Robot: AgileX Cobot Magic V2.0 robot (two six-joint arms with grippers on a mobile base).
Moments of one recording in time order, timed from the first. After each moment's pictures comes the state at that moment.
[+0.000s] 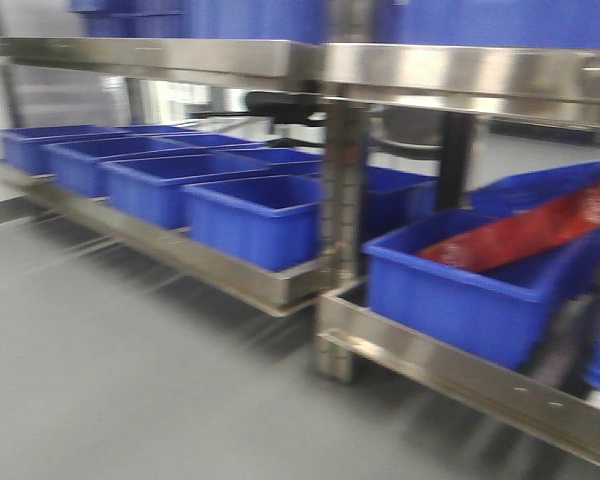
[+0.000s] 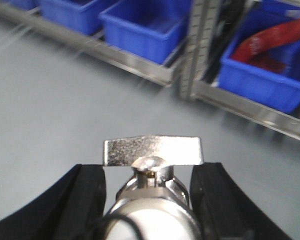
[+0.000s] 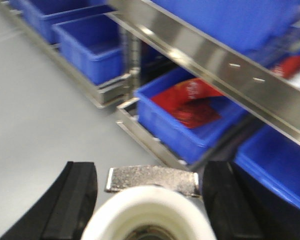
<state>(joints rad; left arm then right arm) -0.04 1.20 -1.54 -0.01 1.02 0.08 0.07 1.11 -1.36 0.17 0.83 -0.14</state>
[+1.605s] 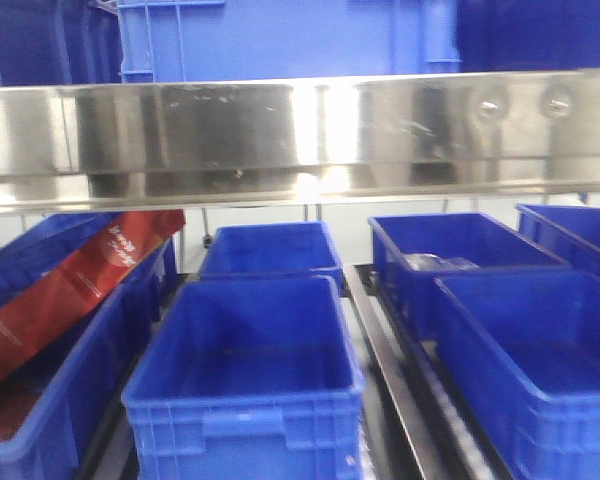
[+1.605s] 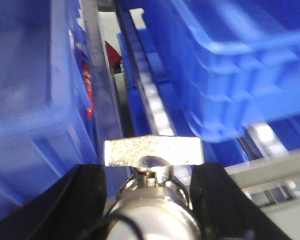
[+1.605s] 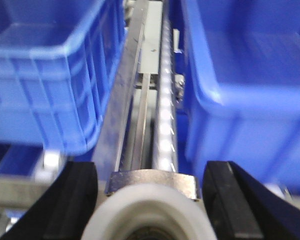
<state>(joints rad) -0.04 1.20 -1.54 -0.01 1.02 0.08 0.07 1.11 -1.36 0.16 0.83 -0.14</state>
